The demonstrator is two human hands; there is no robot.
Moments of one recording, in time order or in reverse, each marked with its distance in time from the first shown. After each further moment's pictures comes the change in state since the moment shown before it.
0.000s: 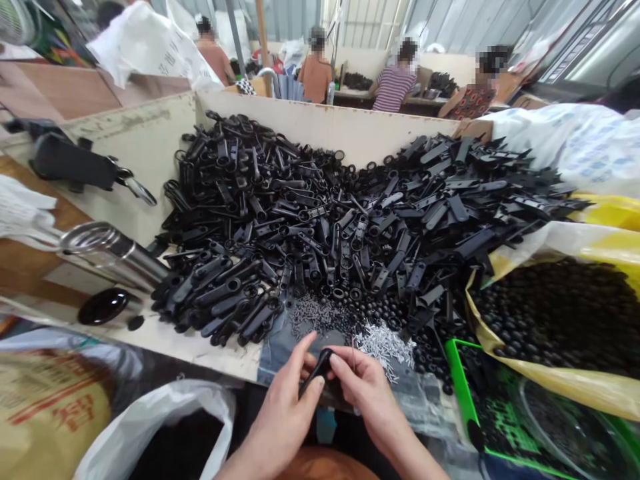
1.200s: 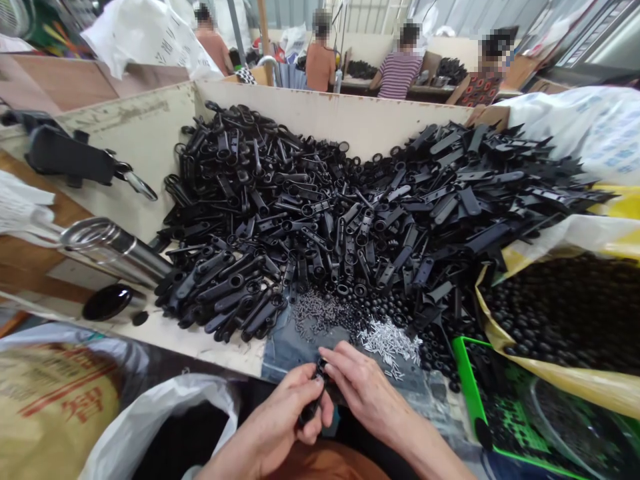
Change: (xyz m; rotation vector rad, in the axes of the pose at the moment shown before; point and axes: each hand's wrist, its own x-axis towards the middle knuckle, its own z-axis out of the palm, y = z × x) left_hand -0.001 0.009 -0.001 -0.812 -0.206 -0.602; right_hand 0.004 -0.003 -0.023 -1.031 -0.305 -0.610
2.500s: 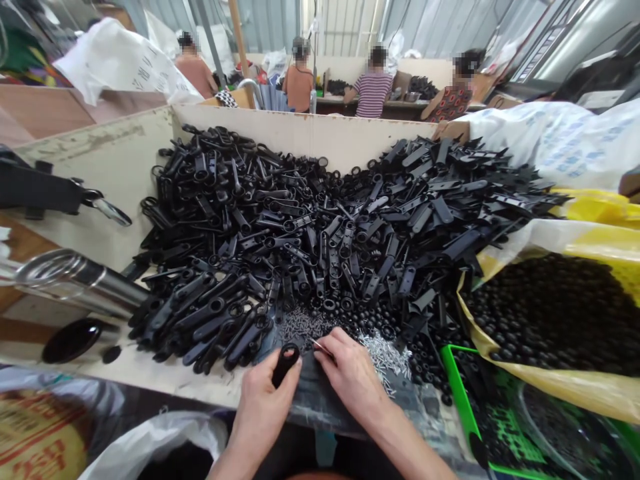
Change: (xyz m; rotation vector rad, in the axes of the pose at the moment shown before) left_hand 0.032 0.023 -0.017 0.782 0.502 0.730; right_hand 0.046 0.006 -0.009 -0.110 0.165 0.224
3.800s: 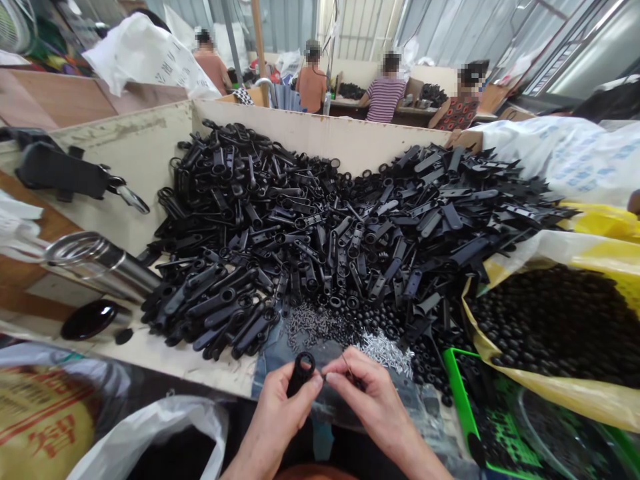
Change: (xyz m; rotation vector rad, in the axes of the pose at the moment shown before) left_hand -0.028 0.011 0.016 -0.544 -0.192 -0.338; right_hand -0.039 -0.010 -0.020 0.591 0.019 0.047
